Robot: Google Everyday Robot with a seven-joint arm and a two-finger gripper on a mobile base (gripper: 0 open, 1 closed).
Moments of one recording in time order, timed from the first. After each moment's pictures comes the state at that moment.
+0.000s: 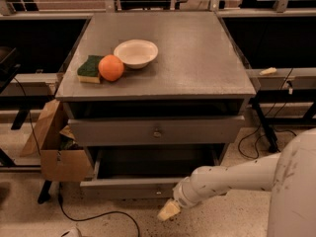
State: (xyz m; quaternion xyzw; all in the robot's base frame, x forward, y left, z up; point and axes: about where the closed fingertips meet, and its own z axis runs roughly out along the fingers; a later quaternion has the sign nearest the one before) arm 0.469 -0.057 0.411 -0.46 0.85 0.16 0.18
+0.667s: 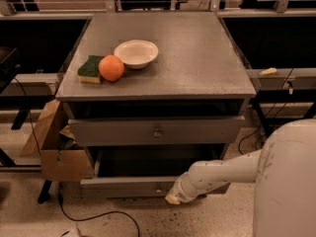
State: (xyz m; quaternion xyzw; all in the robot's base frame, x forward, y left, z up) arm 0.489 -0.059 0.403 -0.46 0.86 0.15 0.17
